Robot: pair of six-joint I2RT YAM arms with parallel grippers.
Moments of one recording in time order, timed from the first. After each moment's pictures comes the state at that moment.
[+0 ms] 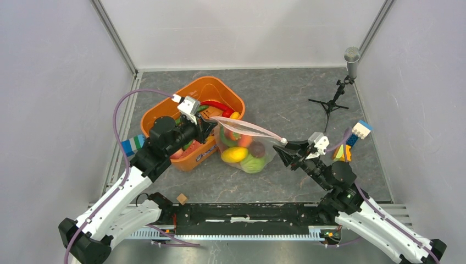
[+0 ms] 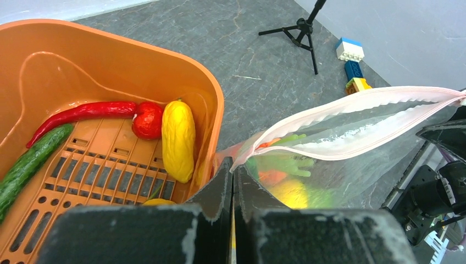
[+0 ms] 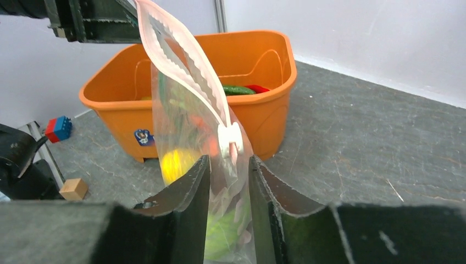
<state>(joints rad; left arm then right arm) -0.58 0.83 0.78 -0.10 0.15 -0.21 0.82 0.34 0.31 0.16 0.03 0.10</state>
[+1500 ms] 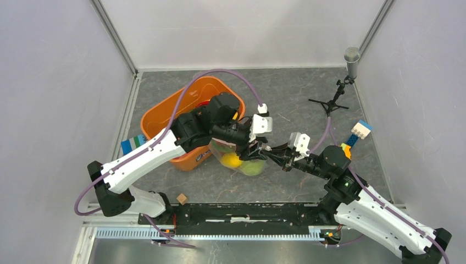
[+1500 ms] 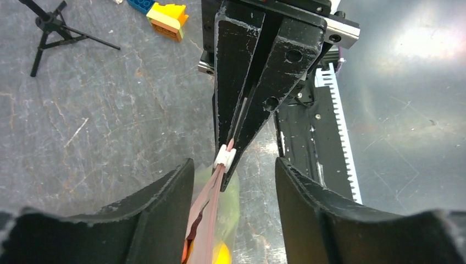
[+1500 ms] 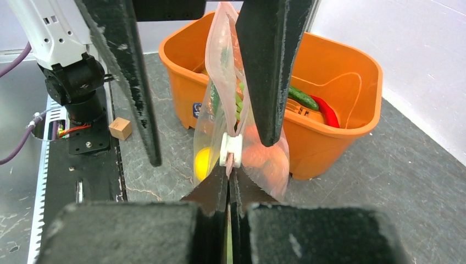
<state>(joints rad) -1.00 1.38 1.50 -0.66 0.58 0.35 0.82 0.56 0.52 0.09 -0.37 -0.10</state>
